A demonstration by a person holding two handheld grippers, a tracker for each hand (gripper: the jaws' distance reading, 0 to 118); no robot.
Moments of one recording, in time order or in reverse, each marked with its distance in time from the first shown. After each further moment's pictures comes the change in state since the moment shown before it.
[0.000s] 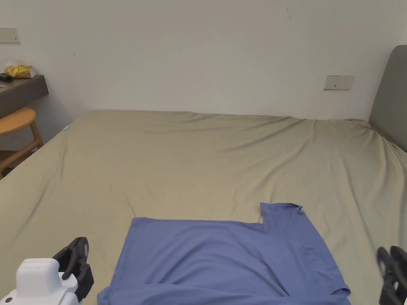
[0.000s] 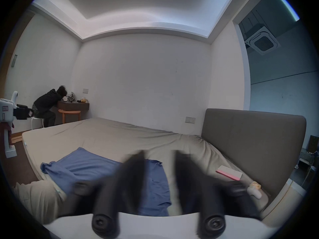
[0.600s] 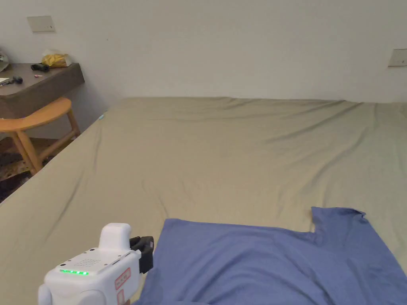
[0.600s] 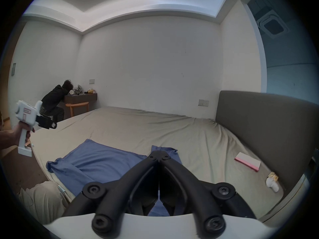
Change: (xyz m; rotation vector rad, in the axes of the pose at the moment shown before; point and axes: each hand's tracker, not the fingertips) left arm -0.010 -0.025 -0.192 -0.509 -0.125 0.092; right arm -0.014 -0.024 -0.083 -0.169 0.153 -0.082
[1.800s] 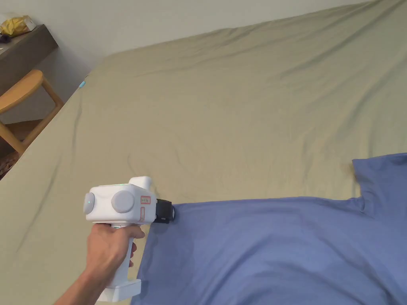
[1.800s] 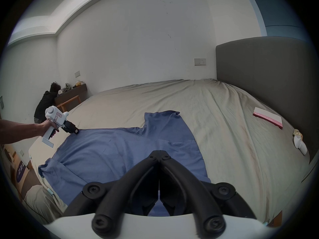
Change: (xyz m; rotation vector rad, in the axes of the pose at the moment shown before) left arm -0.032 0.053 -0.297 -0.508 0.131 -0.075; right arm 0.030 -0.080 -0.114 -0.236 0.007 -0.211
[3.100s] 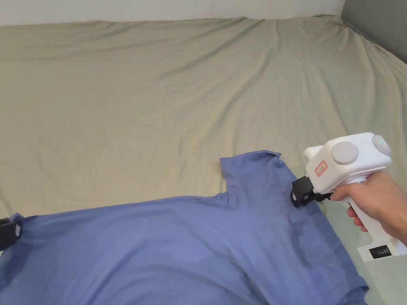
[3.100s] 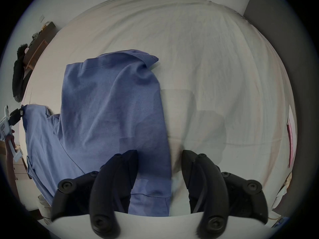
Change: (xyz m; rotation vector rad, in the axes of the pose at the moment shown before) left arm 0.026 -0.037 0.050 0.173 -0.065 -0.017; right arm 0.075 0.106 -0.295 -0.861 -0.056 0.104
